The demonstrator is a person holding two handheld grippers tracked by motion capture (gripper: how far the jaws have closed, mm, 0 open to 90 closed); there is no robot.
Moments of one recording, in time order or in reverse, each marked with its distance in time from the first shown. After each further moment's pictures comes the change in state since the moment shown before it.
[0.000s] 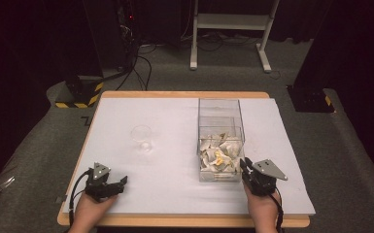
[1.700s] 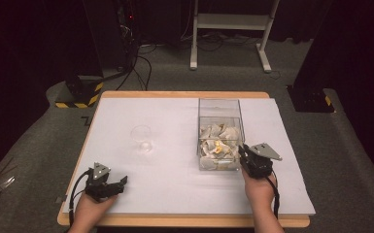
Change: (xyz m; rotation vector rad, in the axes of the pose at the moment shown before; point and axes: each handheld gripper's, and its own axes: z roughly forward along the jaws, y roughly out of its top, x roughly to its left) left arm -0.001 0.000 0.000 -0.001 -0.001 -0.010; right arm -0.012 0.026 0.037 0.024 -0.017 0.002
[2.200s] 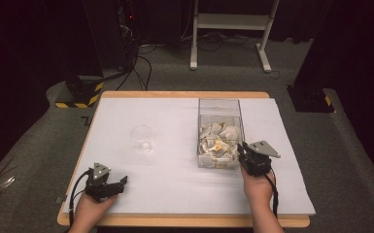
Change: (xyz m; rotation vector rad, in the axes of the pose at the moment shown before) left arm 0.000 0.000 0.000 0.001 0.000 -0.001; right arm 0.003 0.007 0.004 0.003 -0.014 0.002
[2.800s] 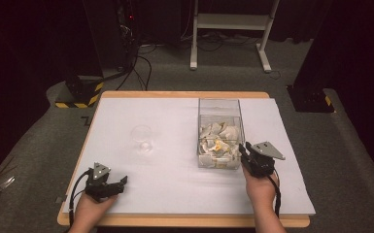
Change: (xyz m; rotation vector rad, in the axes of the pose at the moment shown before) left arm 0.000 0.000 0.000 -0.001 0.001 -0.001; right arm -0.005 0.001 -0.009 -0.036 0.013 0.000
